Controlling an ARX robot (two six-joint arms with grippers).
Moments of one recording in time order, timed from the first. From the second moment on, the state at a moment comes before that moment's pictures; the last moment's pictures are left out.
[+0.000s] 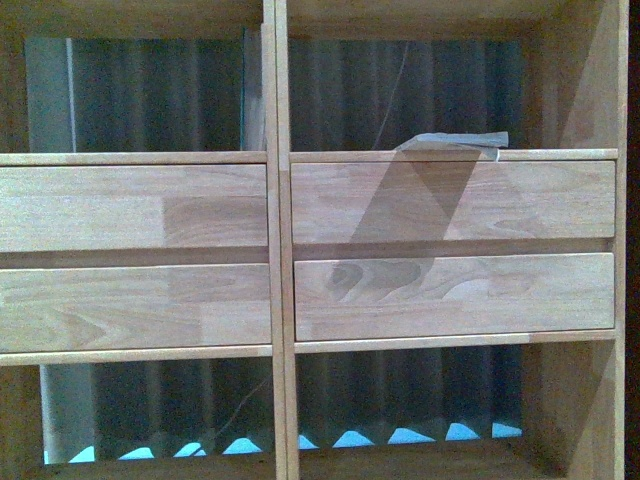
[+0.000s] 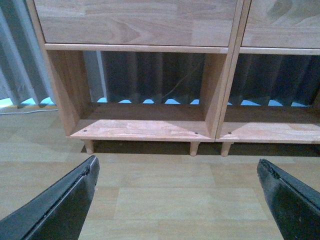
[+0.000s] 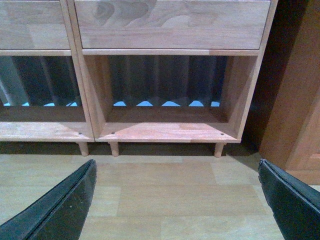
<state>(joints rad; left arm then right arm) 0.00 0.00 0.01 0.00 0.00 0.00 0.00 0.00 0.01 0.00 0.00 0.00</state>
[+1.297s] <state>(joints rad) 0.00 0.00 0.01 0.00 0.00 0.00 0.00 0.00 0.01 0.00 0.00 0.00</state>
